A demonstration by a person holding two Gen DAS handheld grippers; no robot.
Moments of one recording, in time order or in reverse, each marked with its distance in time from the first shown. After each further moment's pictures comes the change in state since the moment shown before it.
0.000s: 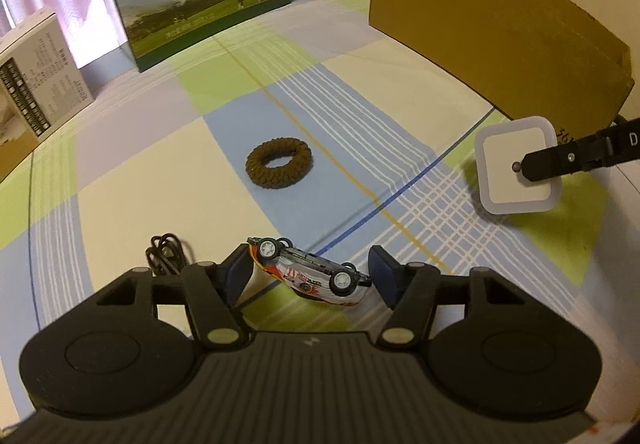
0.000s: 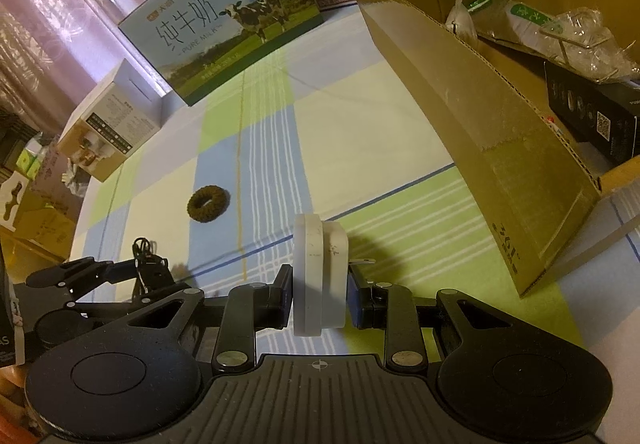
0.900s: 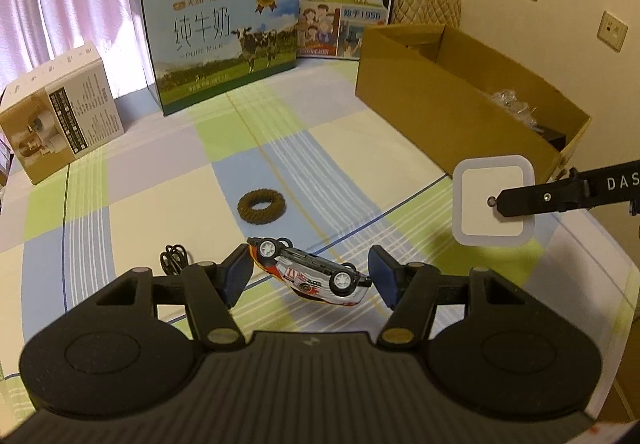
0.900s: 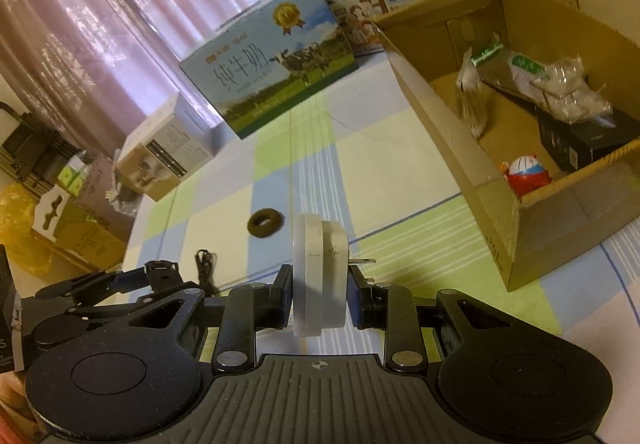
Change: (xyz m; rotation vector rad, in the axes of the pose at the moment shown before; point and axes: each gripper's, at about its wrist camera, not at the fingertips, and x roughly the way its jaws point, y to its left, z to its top) left arm -0.093 -0.032 0.008 -0.106 -0.143 0.002; right arm -0.076 0.013 -0.008 -0.027 -0.096 0.108
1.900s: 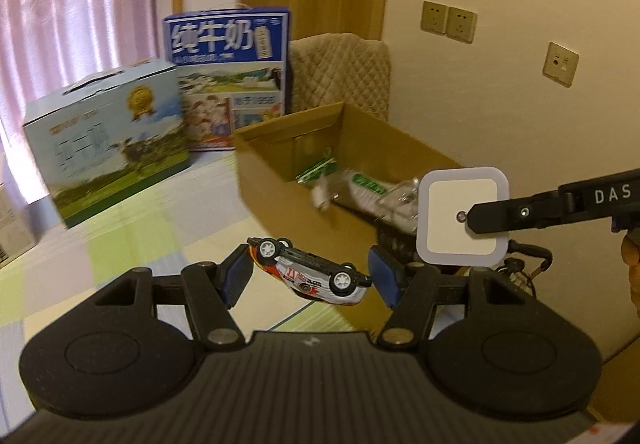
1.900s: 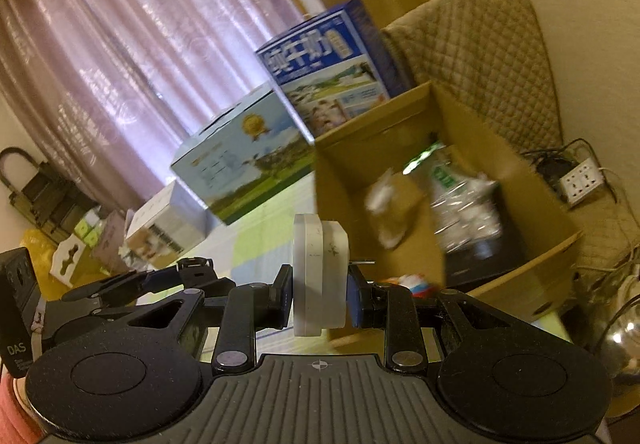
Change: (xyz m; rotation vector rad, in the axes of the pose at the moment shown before) left arm 0.023 -0.153 0.097 0.077 -0.150 -0.094; right arm -0.109 -0.107 0.081 0.008 -0.149 0.051
